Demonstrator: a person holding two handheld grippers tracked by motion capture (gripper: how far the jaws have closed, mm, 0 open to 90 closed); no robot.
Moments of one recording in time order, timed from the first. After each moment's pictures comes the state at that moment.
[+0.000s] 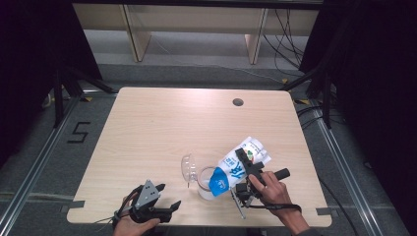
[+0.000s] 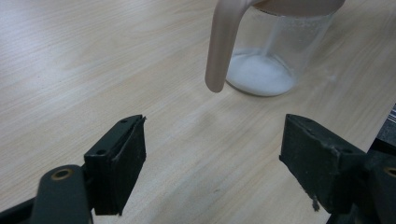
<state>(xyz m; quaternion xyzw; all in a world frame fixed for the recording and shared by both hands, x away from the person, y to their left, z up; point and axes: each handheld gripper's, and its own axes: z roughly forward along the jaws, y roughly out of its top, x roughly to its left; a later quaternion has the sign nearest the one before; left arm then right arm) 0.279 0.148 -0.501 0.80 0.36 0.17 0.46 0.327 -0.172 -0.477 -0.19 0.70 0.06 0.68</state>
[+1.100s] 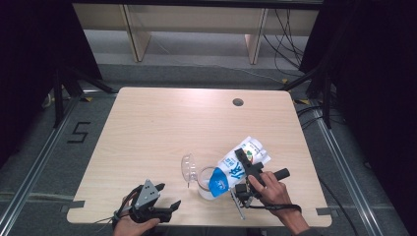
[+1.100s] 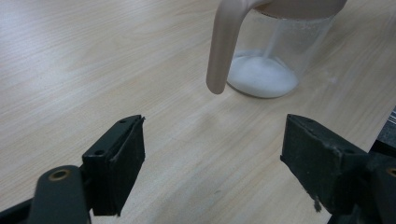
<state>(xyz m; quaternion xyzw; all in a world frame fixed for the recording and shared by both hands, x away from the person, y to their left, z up) 0.278 0.148 -0.500 0.79 0.36 0.17 0.46 0.325 -0.171 -0.477 -0.19 0.70 0.05 0.69</state>
